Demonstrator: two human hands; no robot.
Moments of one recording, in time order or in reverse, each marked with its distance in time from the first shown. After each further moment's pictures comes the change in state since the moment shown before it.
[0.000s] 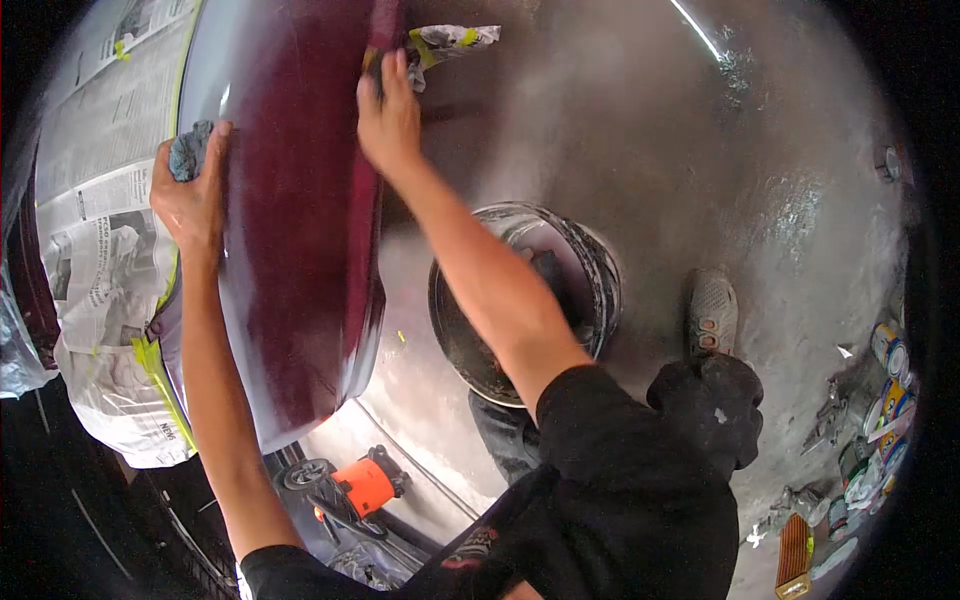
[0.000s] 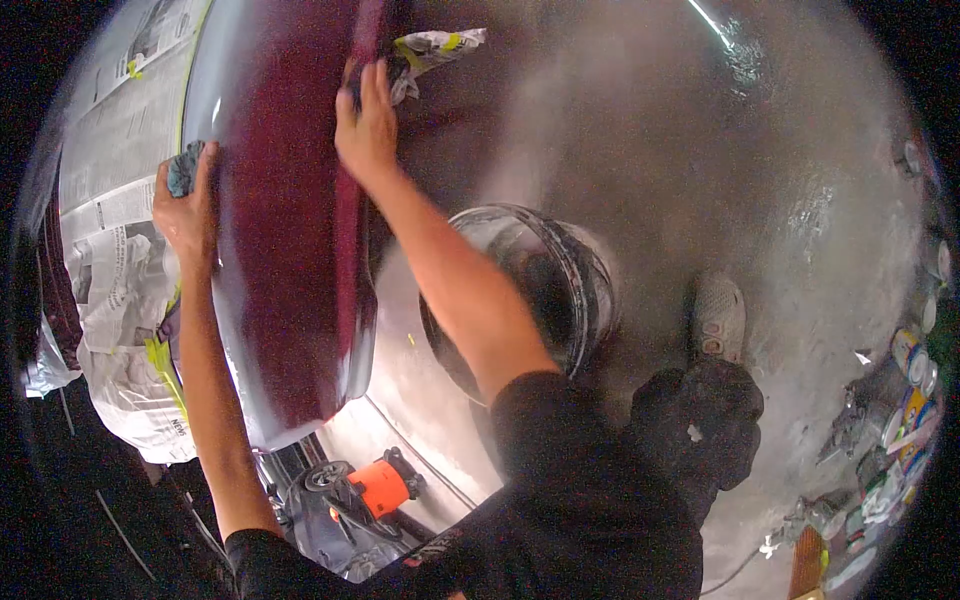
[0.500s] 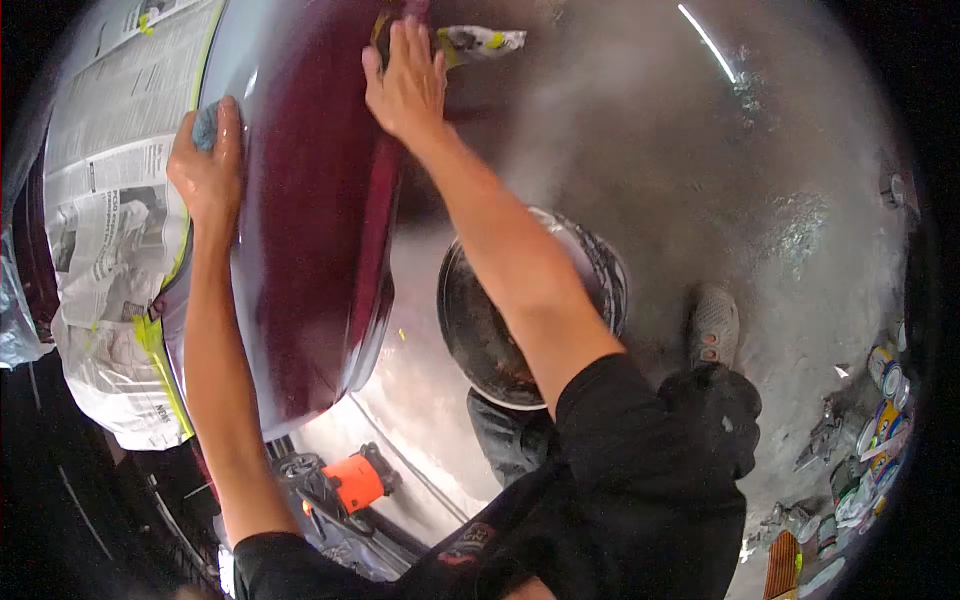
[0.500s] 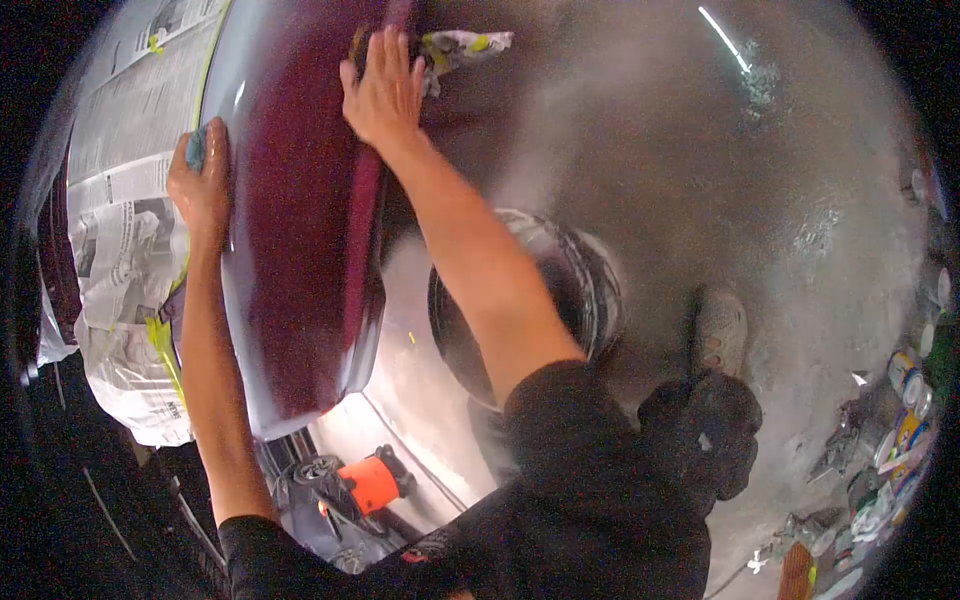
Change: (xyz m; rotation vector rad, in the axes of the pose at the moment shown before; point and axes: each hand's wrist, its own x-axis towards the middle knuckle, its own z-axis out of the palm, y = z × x) left_hand 0.008 -0.006 0.005 -0.022 0.036 0.011; right_hand 0.018 -0.026 -0.001 -0.403 -0.212 -0.131
